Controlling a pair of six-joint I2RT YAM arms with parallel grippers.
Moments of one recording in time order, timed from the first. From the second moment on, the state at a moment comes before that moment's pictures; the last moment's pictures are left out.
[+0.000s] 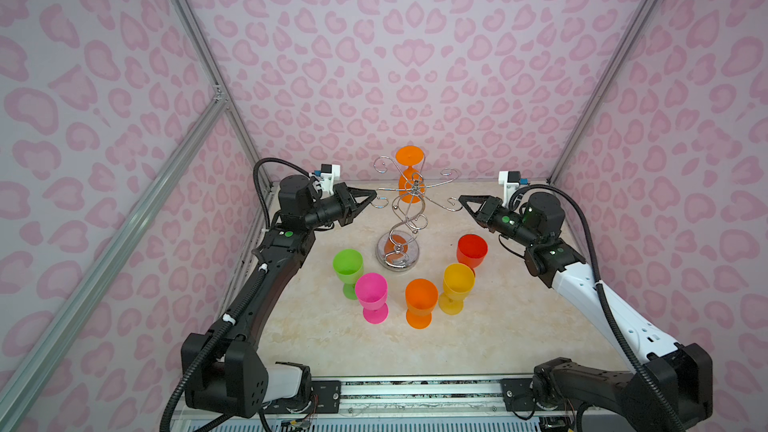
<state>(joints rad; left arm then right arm) -0.18 1.34 1.15 0.04 0.86 -1.15 0.30 1.22 0.98 0.15 -0.52 0.98</state>
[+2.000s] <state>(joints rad) -0.22 1.30 1.11 0.10 0.84 -1.12 0.32 1.11 0.96 0.06 -0.55 1.18</state>
